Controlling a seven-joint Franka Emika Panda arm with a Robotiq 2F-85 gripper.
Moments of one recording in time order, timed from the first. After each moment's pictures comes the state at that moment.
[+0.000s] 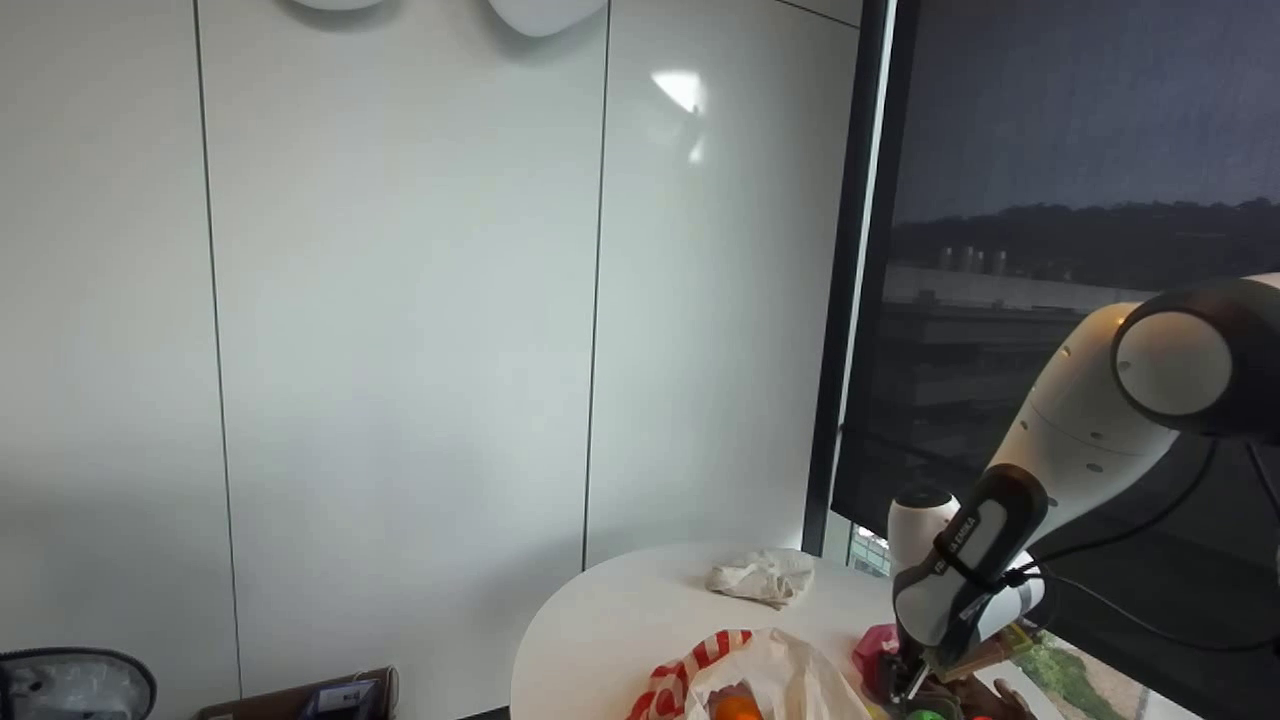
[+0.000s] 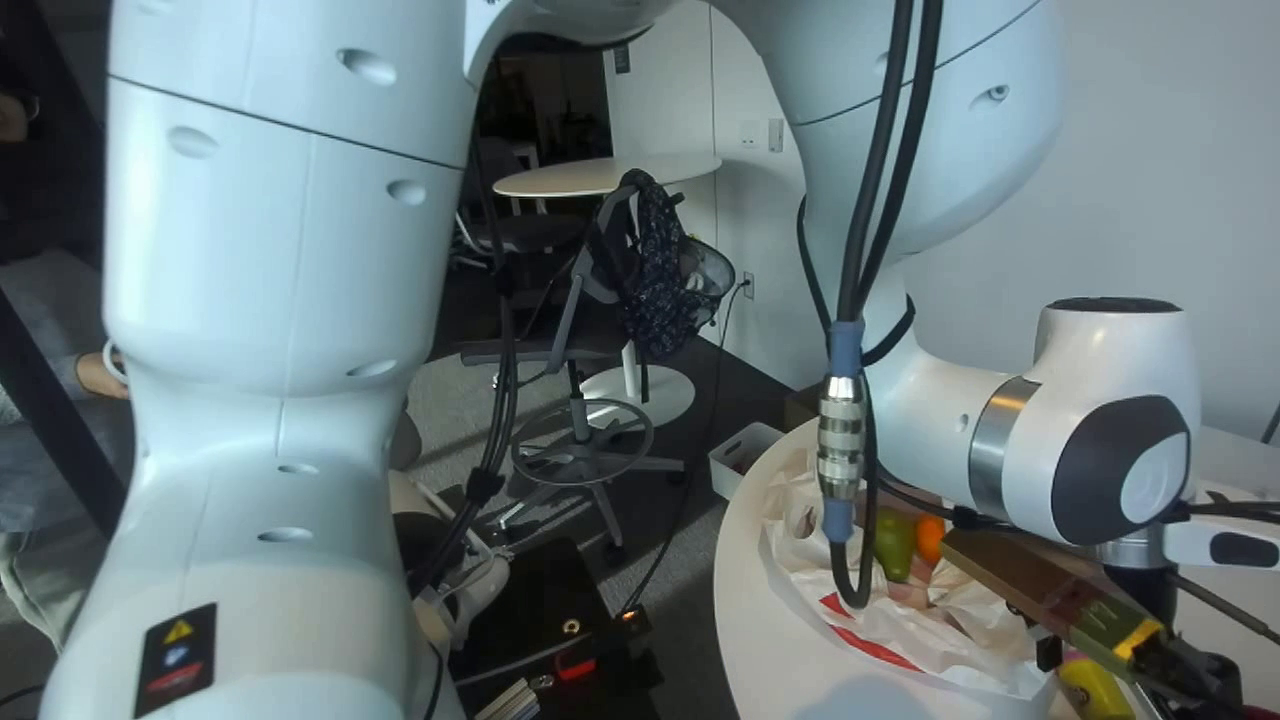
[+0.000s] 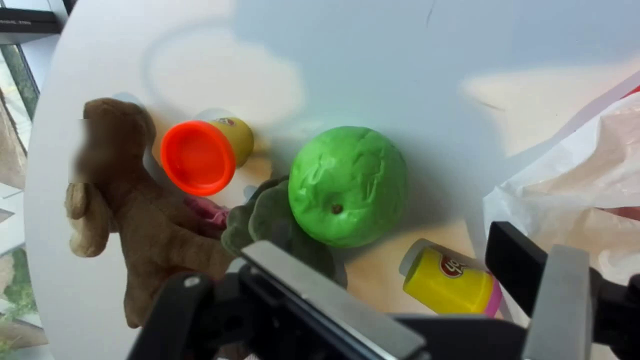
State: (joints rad) arm 0.11 0.40 -0.30 -2.30 -0.32 2.75 0.20
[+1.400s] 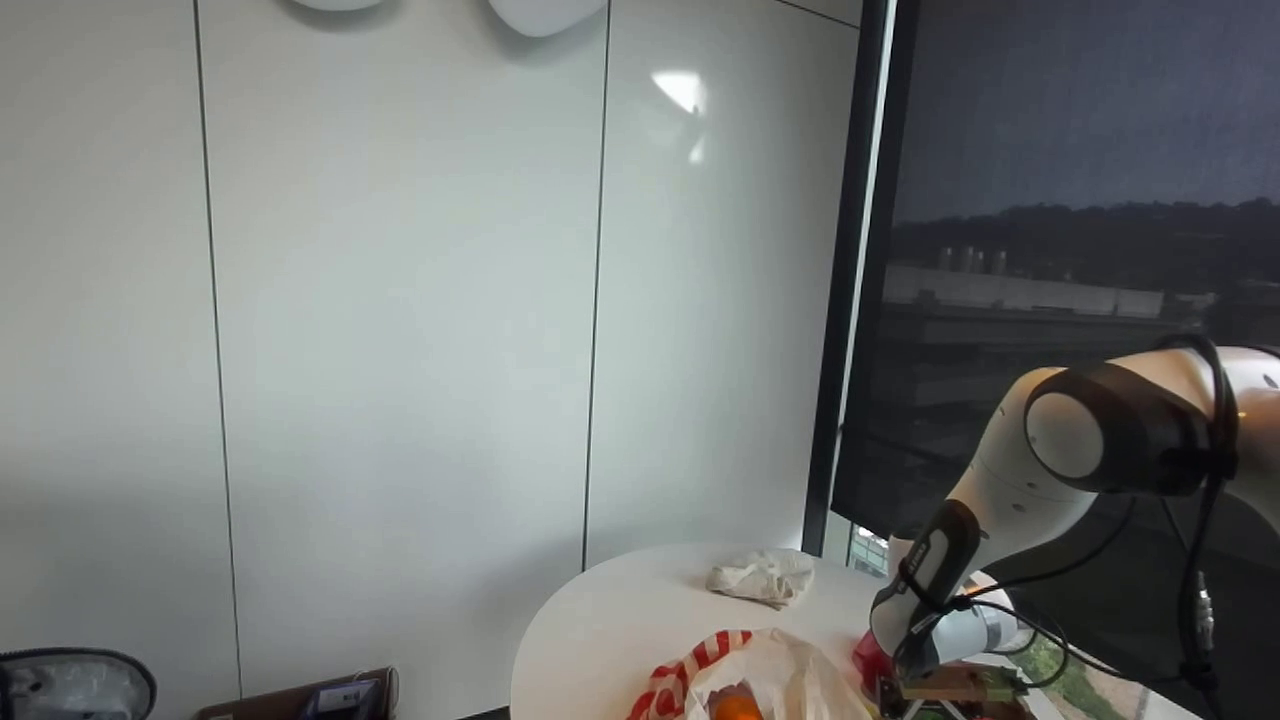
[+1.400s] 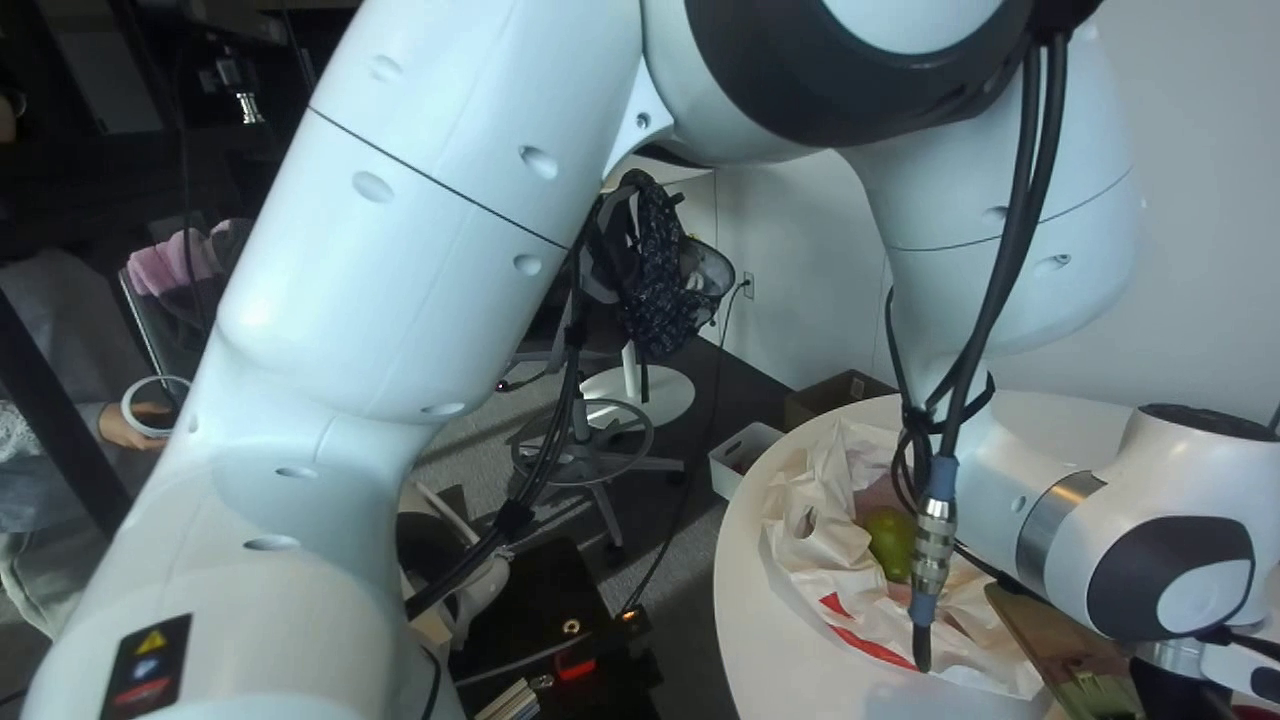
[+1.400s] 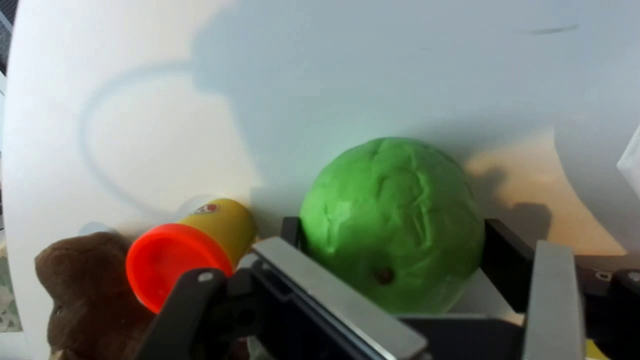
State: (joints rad) arm 0.04 0.66 -0.28 -2.10 -0.09 2.72 0.39
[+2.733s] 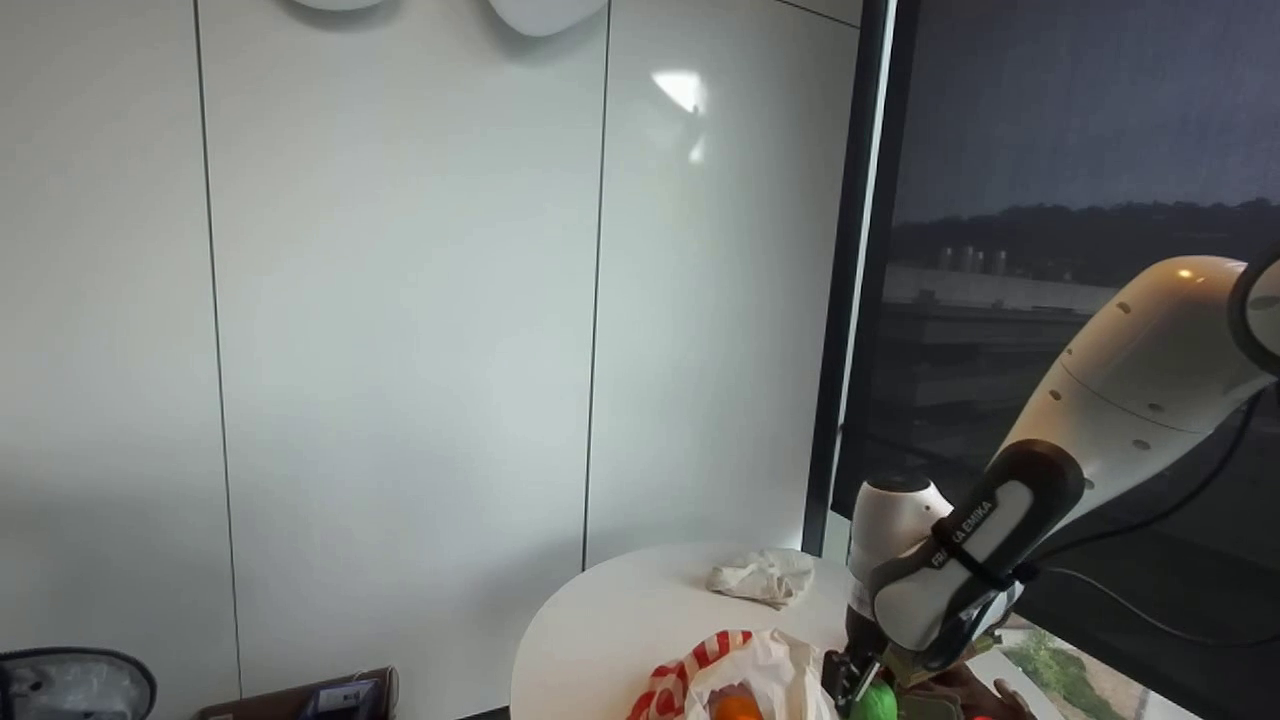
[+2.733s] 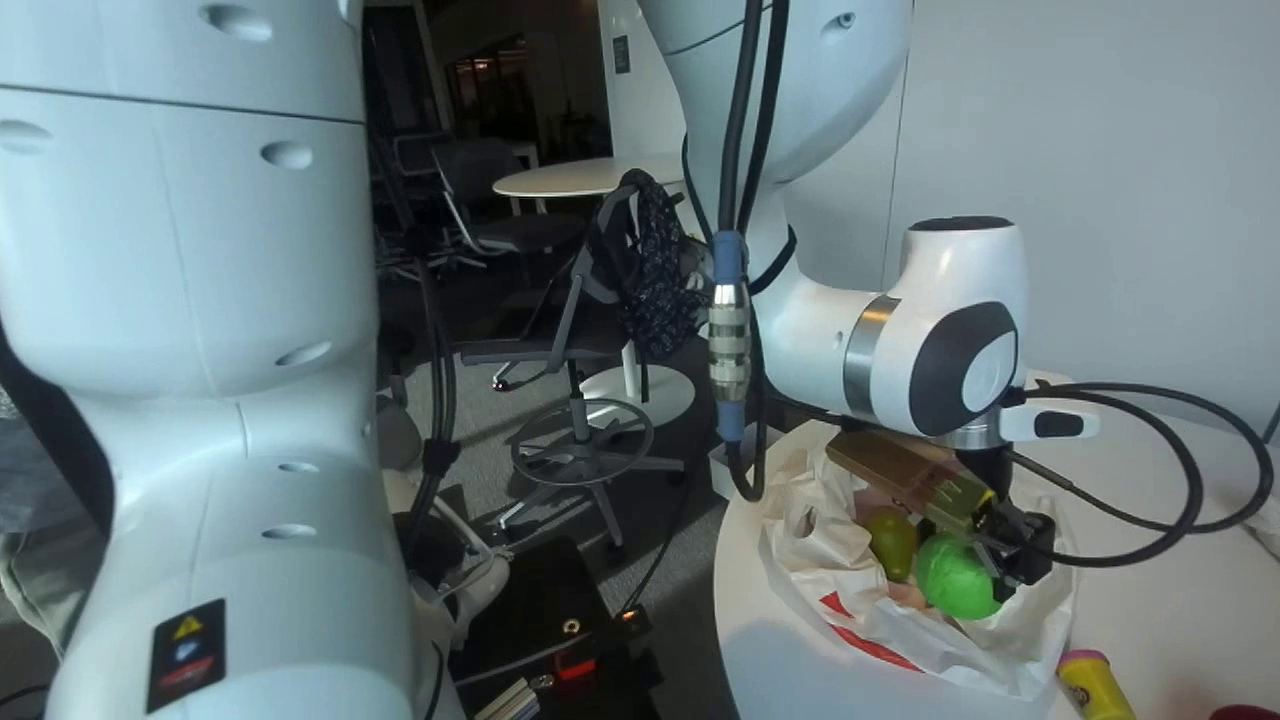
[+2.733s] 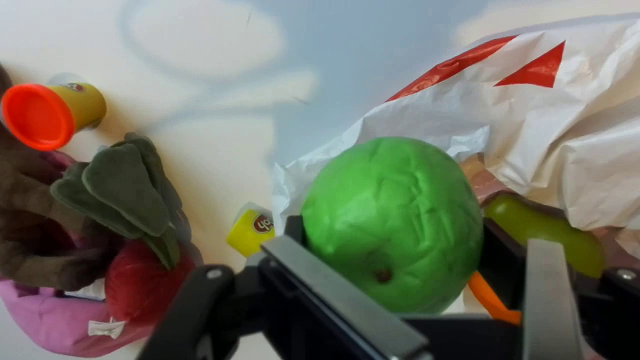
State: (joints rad) arm 0.14 0.21 -0.12 -2.45 -0.30 2.77 0.22
